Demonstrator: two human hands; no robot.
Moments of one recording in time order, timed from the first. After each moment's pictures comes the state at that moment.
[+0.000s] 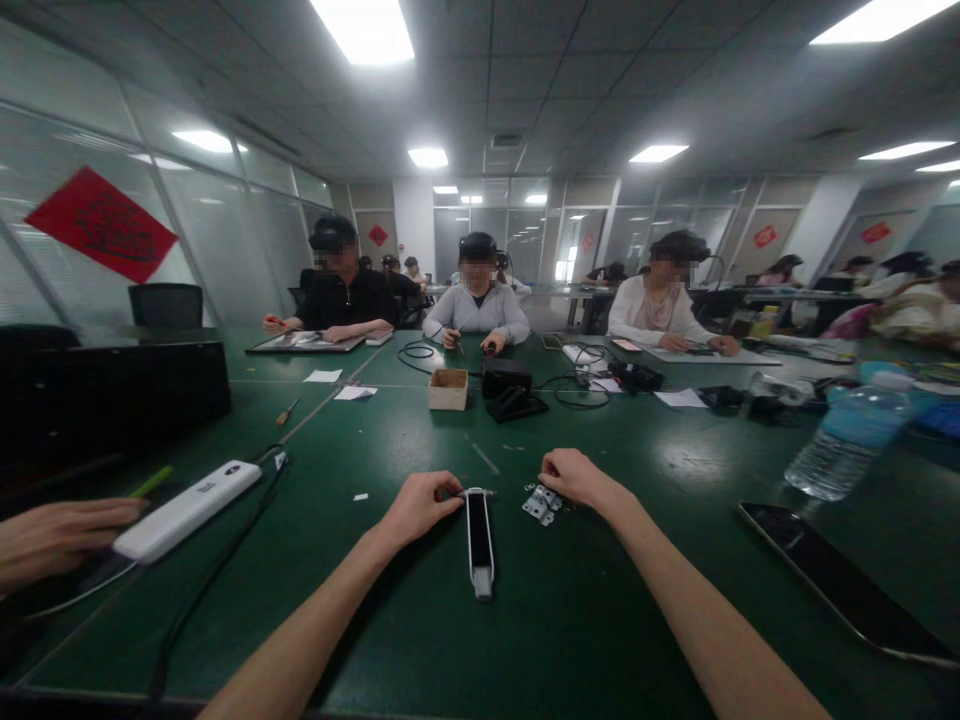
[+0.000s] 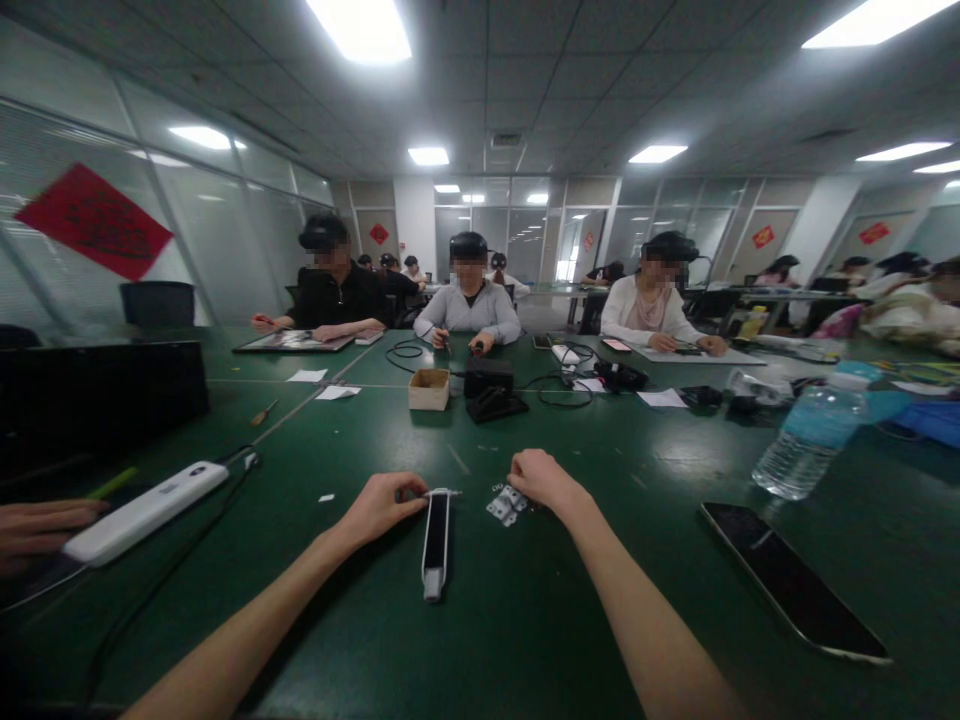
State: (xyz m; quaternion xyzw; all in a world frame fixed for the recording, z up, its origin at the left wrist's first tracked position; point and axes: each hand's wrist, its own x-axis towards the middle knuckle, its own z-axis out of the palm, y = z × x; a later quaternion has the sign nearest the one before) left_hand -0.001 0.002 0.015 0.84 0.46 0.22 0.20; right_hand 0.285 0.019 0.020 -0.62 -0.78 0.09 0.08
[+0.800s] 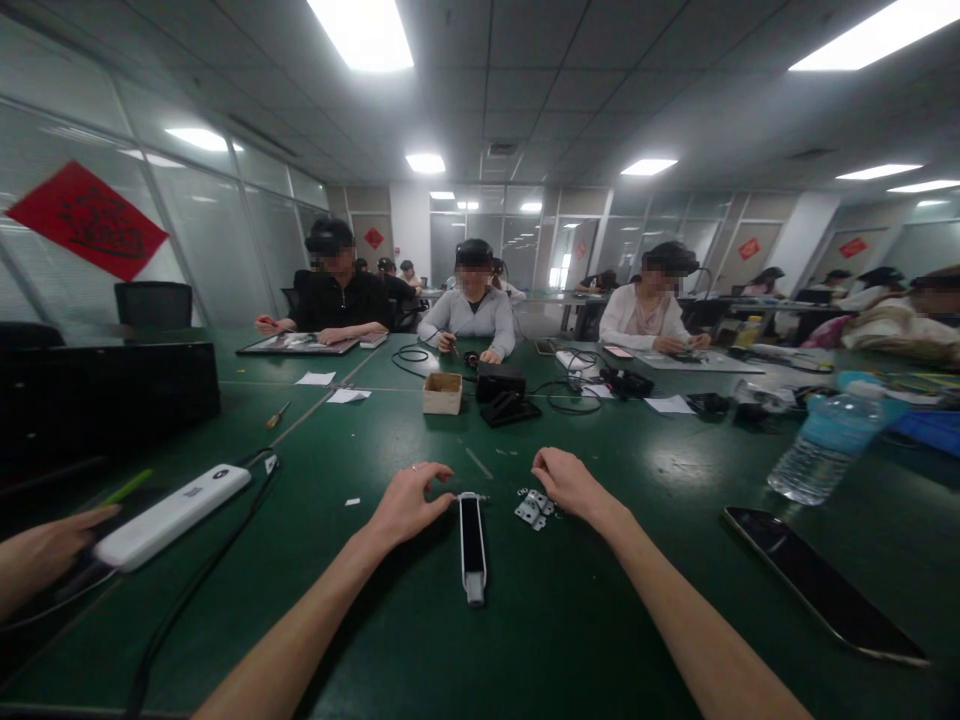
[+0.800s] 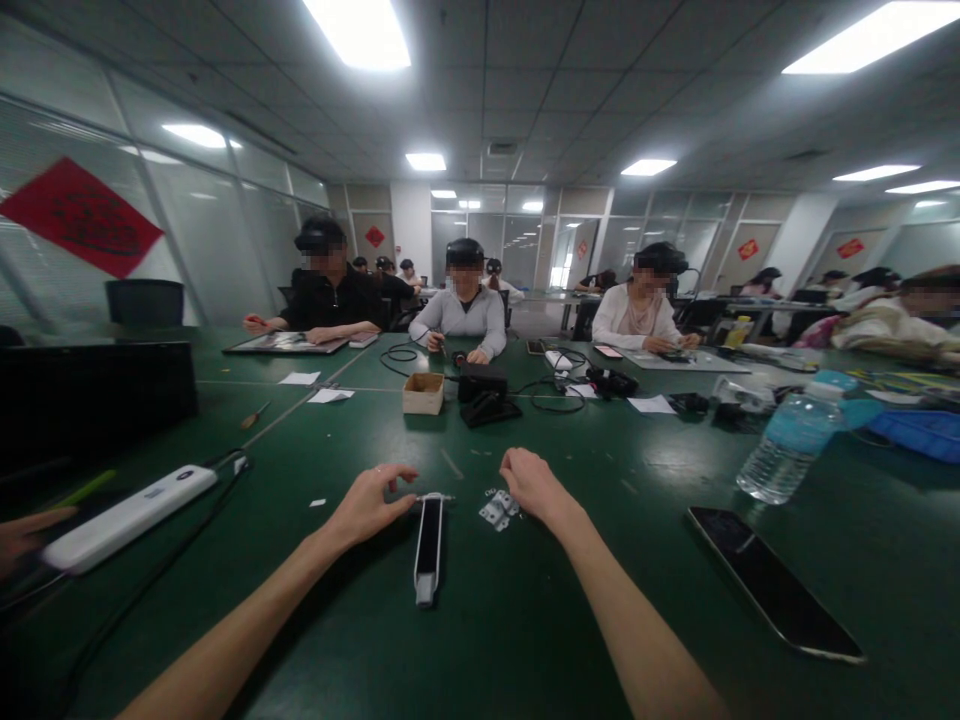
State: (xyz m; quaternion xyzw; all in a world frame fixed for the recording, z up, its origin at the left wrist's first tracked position) left_hand -0.002 -0.001 0.025 0.83 0.47 0.26 0.13; right_hand 0.280 0.003 0.024 -0.61 -0.76 0.09 0.19
